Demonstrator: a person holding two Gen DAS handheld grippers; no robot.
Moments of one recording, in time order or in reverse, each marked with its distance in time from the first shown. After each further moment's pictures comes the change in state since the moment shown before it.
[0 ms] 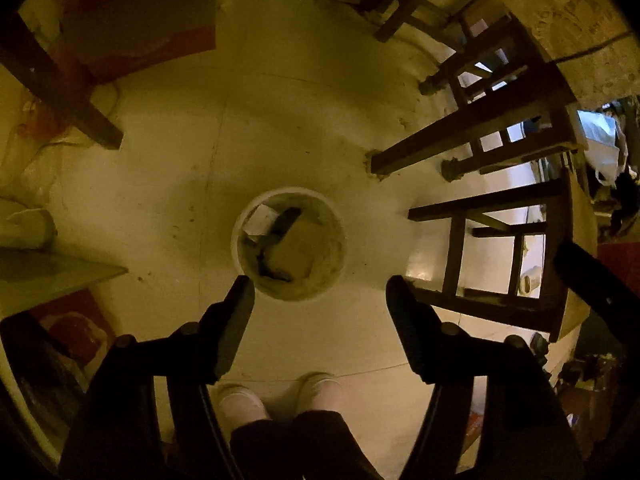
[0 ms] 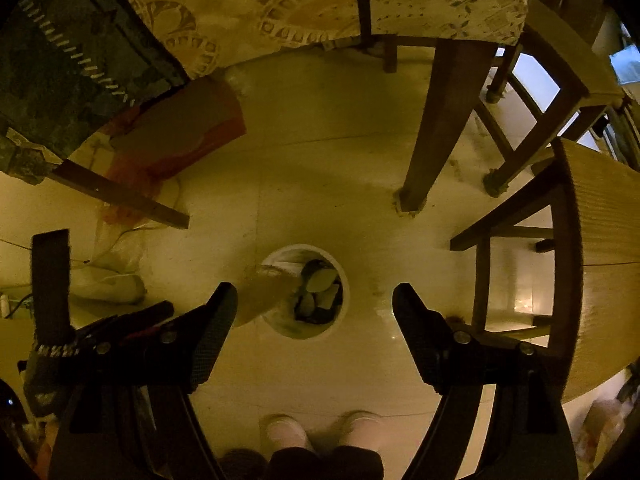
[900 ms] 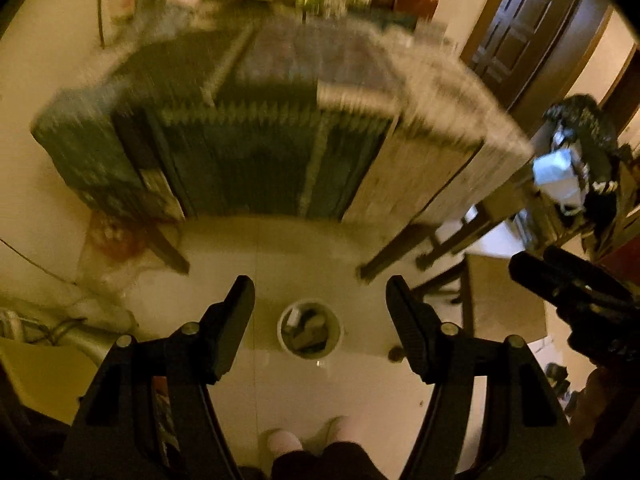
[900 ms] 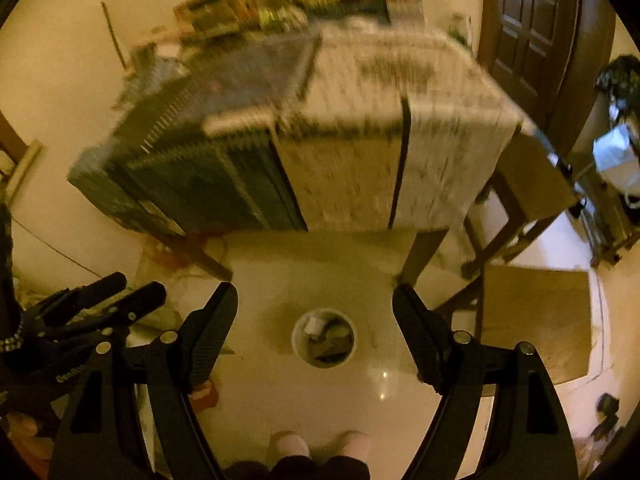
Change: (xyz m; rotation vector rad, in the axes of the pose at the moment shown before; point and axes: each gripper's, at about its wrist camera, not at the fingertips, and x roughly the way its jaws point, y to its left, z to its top) left arm -0.330 -0.071 -0.025 0.142 -0.433 0.083; right arm -0.236 0.075 0.028 -0.119 -0.260 0.009
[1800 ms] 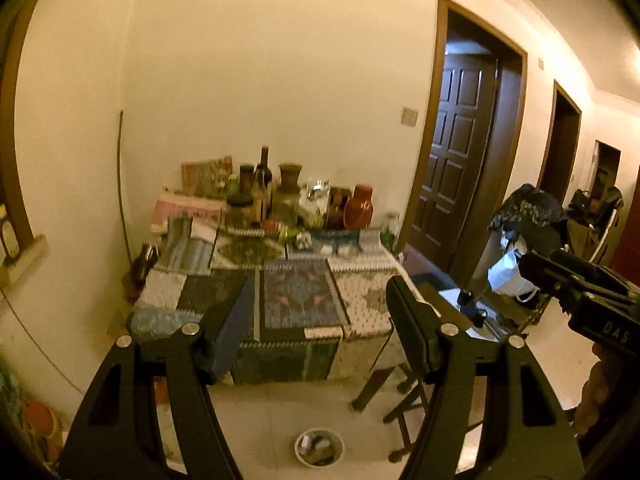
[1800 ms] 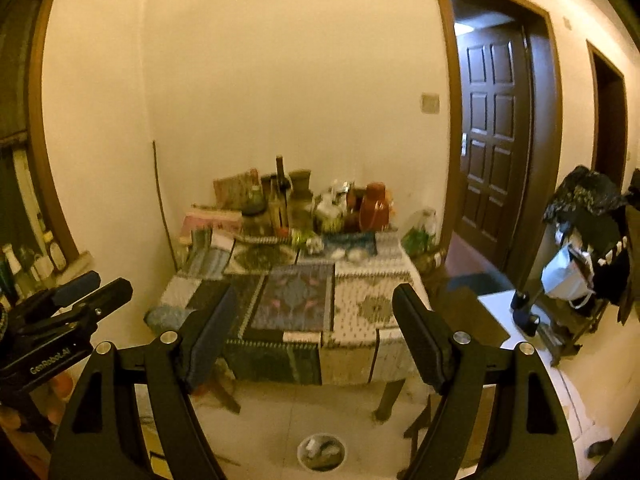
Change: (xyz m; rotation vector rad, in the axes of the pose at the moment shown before) left arm -0.325 -0.004 0.054 0.140 -0.583 -0.070; right arm -0.280 0.092 0.040 -0.051 -0.585 -0.093
